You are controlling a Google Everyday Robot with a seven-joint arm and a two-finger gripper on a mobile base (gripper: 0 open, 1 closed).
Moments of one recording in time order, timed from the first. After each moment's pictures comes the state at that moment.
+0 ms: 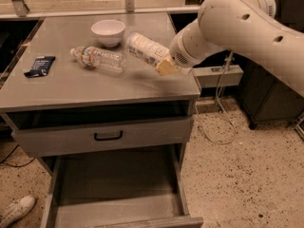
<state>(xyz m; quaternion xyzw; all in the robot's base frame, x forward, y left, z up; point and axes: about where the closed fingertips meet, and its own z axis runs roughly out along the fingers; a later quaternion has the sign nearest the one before) 0.643 -0.053 0.903 -0.47 0.79 0.01 0.39</state>
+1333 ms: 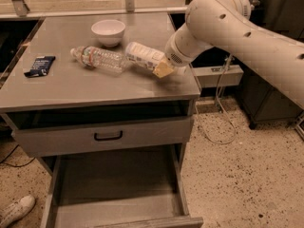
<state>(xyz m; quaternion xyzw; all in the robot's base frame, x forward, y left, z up) 0.687 -0.050 0.862 -0.51 0.79 0.01 0.35</state>
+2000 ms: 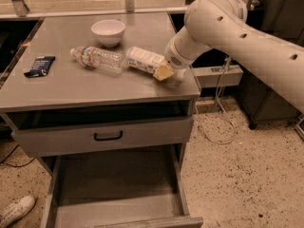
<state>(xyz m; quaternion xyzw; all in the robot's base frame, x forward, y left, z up) 0.691 -0.050 0.846 -0.51 0.79 0.01 0.33</state>
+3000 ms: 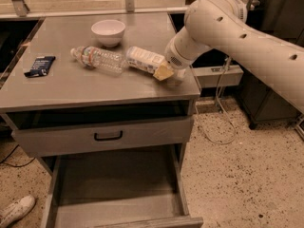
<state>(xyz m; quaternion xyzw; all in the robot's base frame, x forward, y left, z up) 0.691 -0.050 0.845 -0.51 0.79 0.01 0.33</state>
